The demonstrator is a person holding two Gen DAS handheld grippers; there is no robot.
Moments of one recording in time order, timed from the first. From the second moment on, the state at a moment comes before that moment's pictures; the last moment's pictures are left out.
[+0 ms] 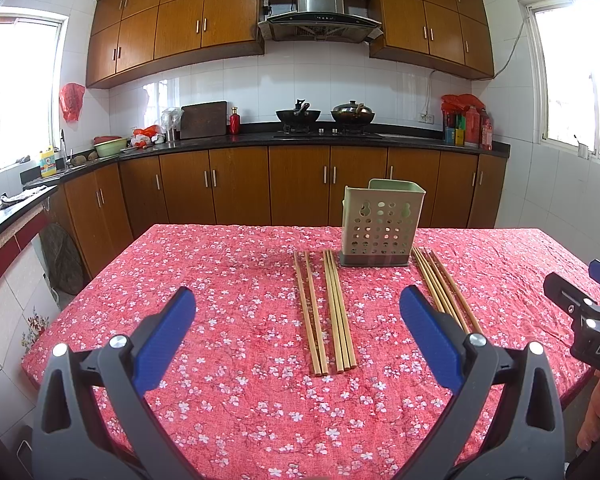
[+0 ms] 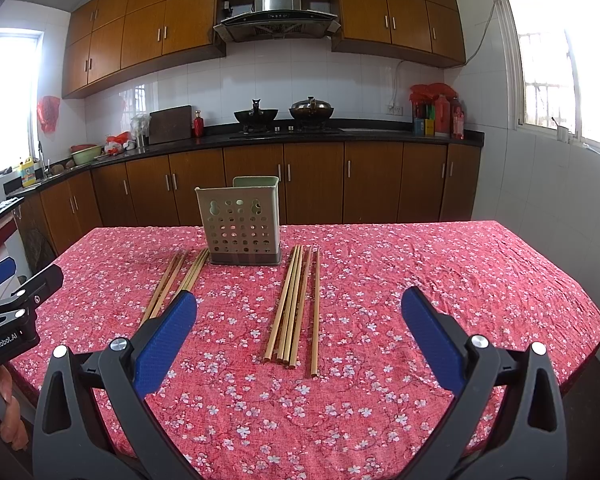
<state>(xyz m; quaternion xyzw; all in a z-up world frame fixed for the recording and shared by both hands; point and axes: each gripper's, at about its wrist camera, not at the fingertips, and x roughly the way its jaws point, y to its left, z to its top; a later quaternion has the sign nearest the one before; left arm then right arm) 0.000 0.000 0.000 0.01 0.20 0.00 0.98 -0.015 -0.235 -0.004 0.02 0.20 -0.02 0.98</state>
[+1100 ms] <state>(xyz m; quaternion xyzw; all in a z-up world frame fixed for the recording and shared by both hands) 0.000 0.000 0.000 0.01 0.20 0.00 0.98 -0.014 -0.235 -0.005 0.02 0.20 -0.02 0.98</state>
